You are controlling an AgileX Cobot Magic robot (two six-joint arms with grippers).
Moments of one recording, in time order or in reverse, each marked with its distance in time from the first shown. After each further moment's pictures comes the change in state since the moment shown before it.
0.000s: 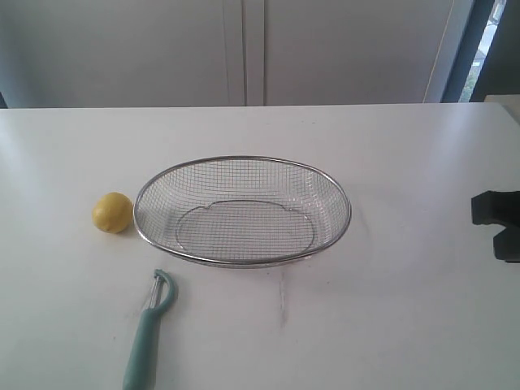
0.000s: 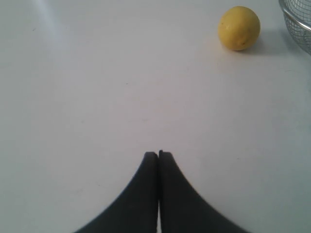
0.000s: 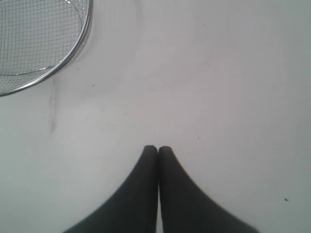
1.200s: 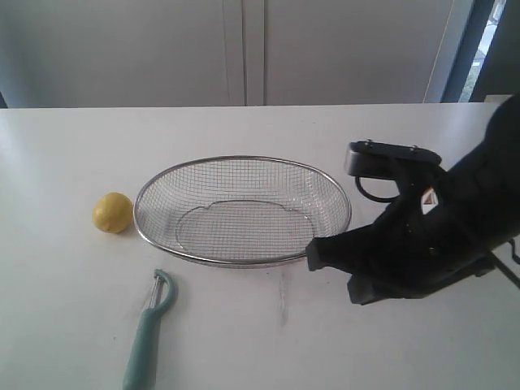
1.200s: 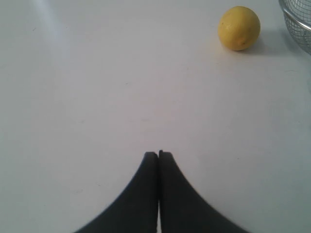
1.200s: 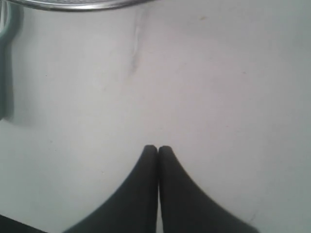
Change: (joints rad) left arm 0.000 0.000 0.000 0.000 0.000 0.000; right arm 0.483 0.353 -0.100 0.006 -0.078 0.221
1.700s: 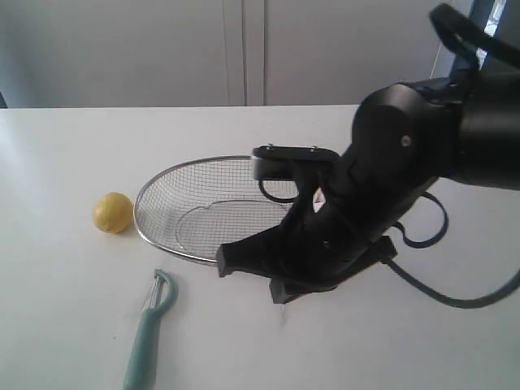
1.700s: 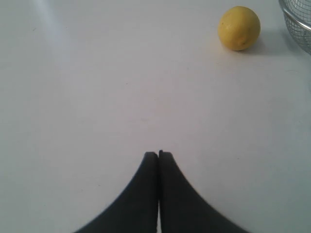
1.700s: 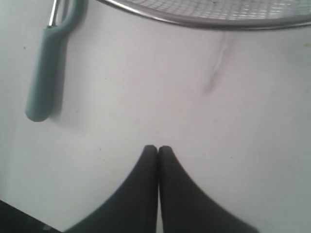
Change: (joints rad) left arm 0.000 0.000 0.000 0.000 0.000 0.000; right arm 0.186 0.210 -0.186 -0.004 -0.019 0.046
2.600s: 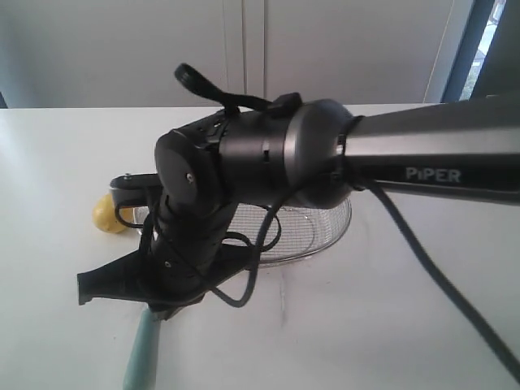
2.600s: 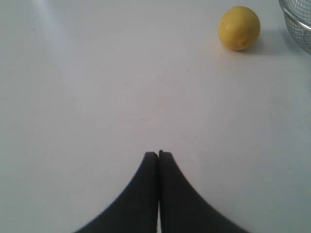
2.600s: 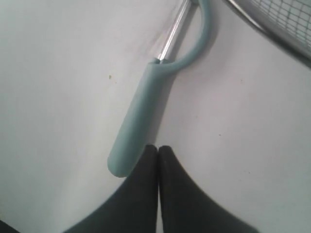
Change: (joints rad) left arm 0.000 0.000 0.000 0.000 0.000 0.000; right arm 0.225 0.383 -0.386 -0.057 0.006 0.141
